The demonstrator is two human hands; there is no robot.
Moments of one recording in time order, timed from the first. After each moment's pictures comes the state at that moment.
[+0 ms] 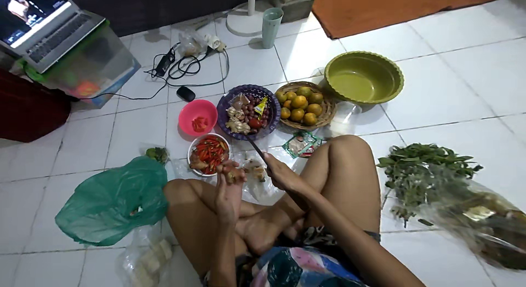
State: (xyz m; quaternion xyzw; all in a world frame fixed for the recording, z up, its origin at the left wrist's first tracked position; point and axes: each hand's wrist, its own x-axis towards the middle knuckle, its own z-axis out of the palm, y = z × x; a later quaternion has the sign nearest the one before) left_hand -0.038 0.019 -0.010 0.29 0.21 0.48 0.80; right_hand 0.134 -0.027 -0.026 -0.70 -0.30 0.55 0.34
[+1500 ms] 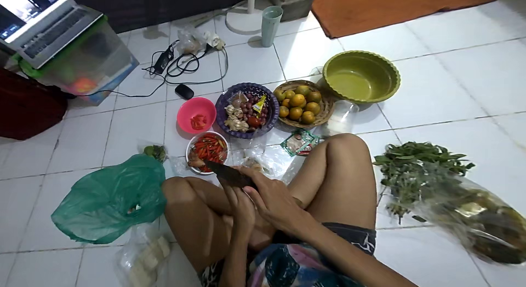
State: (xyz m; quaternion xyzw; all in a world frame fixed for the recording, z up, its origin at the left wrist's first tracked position) left_hand -0.016 -0.021 0.021 0.52 0.46 0.46 0.55; right_hand 0.067 -0.056 0.023 -0.68 -0.61 0.18 0.36
